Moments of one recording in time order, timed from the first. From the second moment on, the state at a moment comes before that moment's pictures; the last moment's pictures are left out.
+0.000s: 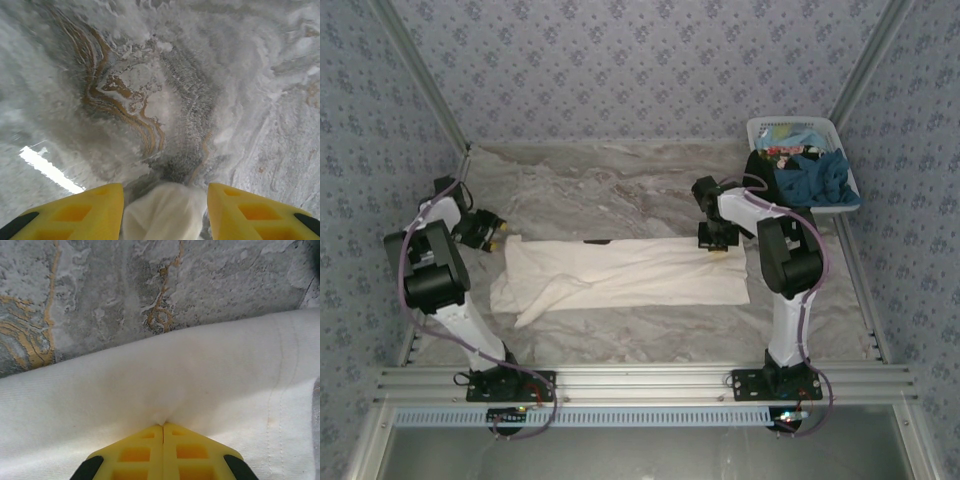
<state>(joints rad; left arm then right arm) 0.33 1.89 1.29 -0.72 0.32 -0.79 0.34 2.01 1.40 -0.94 0.17 0.45</state>
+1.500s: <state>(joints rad) -0.05 2.00 1.48 -0.94 -0.30 -0.12 0.34 2.02 1.41 -0.95 0.16 0.45</state>
